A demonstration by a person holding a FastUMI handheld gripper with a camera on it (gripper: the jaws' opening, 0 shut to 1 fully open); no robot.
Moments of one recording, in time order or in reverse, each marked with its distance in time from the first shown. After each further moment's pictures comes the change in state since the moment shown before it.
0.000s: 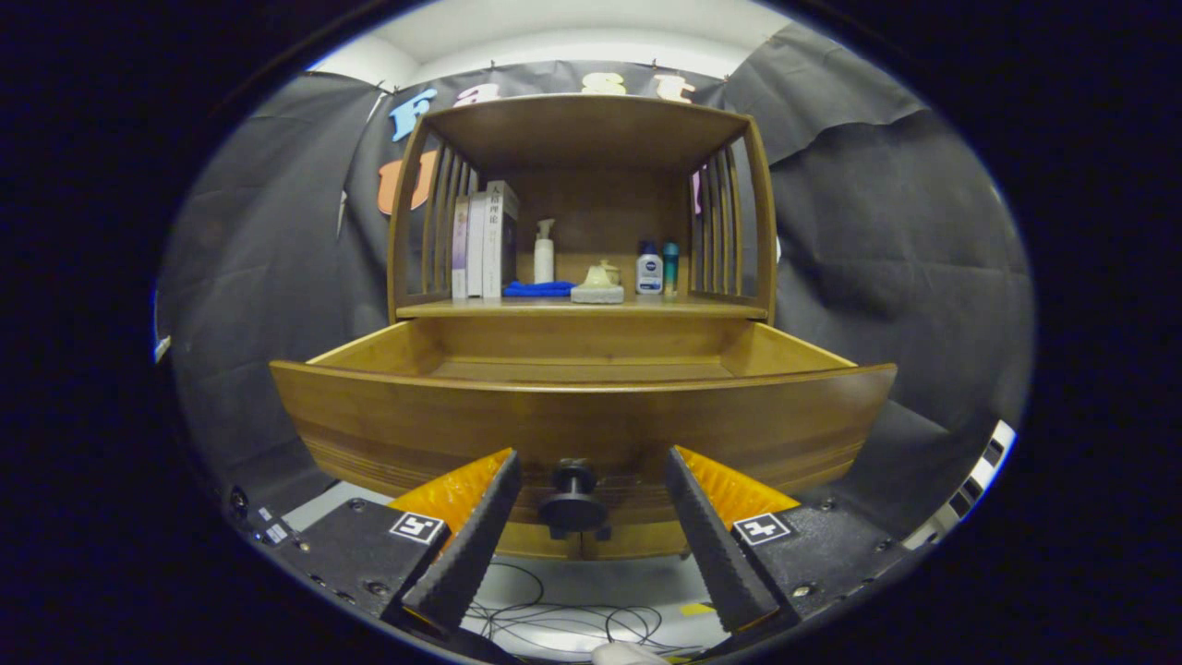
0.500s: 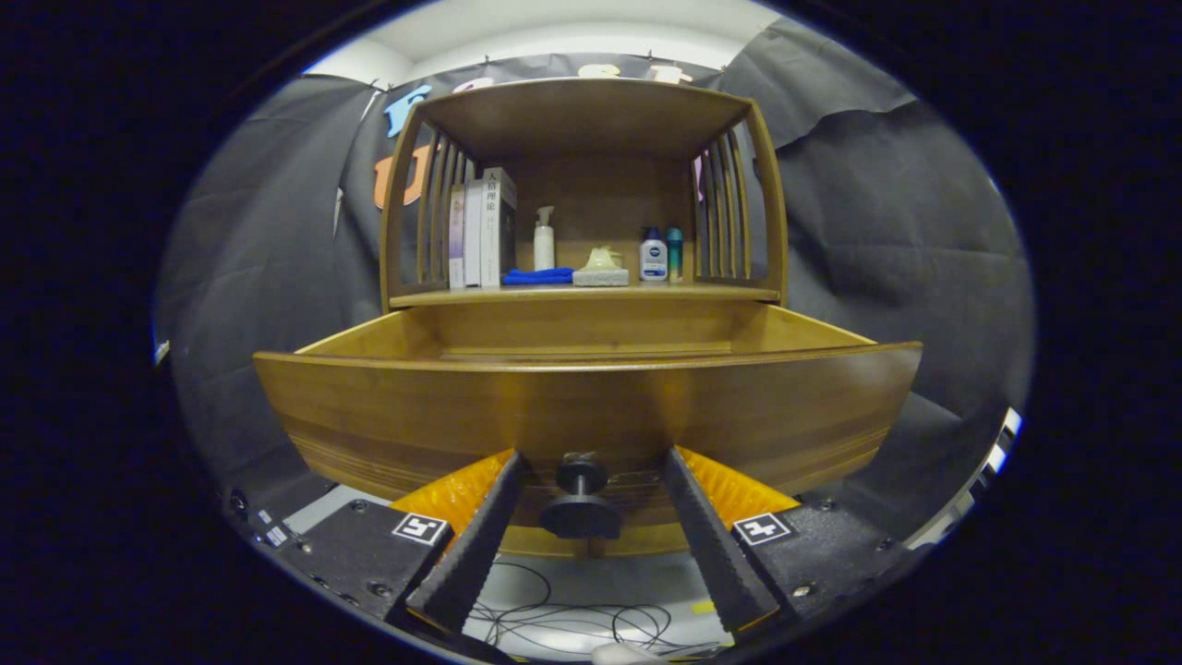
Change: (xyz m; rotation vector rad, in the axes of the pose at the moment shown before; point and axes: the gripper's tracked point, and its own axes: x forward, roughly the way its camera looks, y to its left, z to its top) arm 0.017 0.002 -0.012 0.002 0.007 0.003
